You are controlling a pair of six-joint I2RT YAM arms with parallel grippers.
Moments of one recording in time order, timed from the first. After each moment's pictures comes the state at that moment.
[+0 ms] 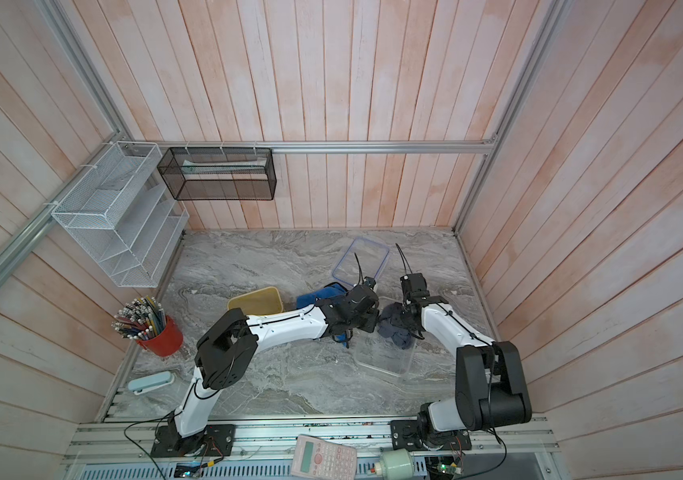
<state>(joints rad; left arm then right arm) -1.02 2.16 1.64 -0.29 -0.11 -0.50 0.16 1.43 0.79 -0.50 0.01 0.39</state>
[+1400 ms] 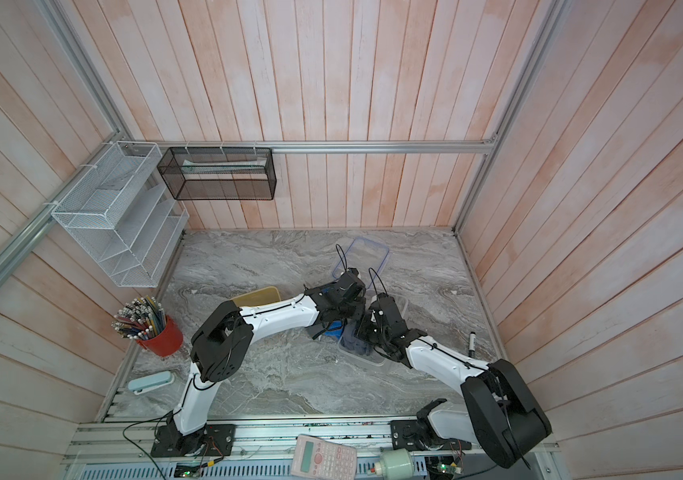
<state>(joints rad) -0.92 2.16 1.64 -0.33 -0.06 -0.61 0.54 1.29 0.51 -0.01 -0.21 0.87</state>
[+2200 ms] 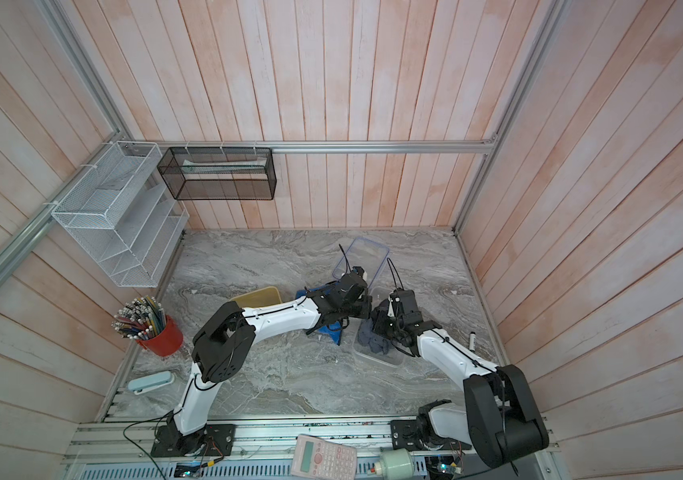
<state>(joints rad) -0.94 2.16 1.62 -0.19 0.00 -0.64 0.30 1.30 0.60 -0.23 -0.17 0.62</state>
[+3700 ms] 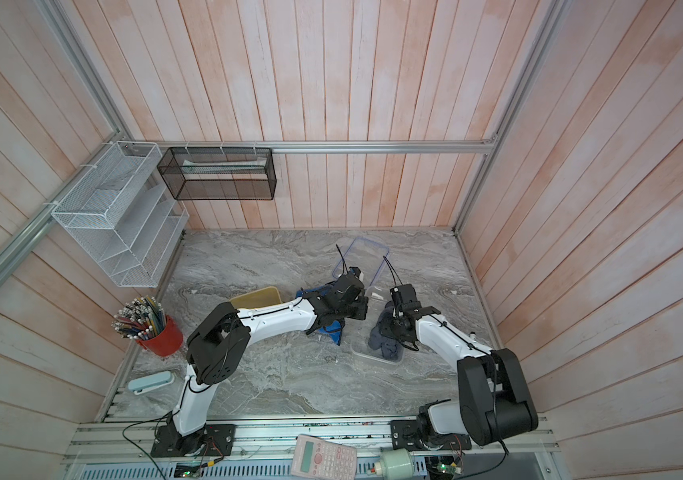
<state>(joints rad) -0.94 2.12 1.57 -0.19 -0.06 -0.59 0.26 1.40 0.72 -0.49 -0.04 0.49</state>
